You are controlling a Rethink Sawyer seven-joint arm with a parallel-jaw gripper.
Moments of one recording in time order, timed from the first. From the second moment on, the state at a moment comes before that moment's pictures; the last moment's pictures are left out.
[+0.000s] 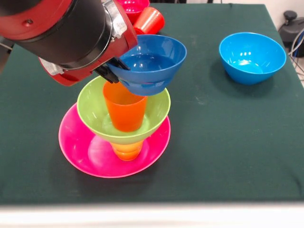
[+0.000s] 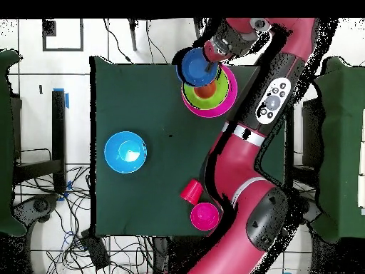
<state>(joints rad) -0.69 -0.03 2.09 0.26 -1.94 2.27 0.96</state>
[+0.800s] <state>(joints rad) -0.71 -0.05 1.97 0.30 -1.84 2.27 0.96</state>
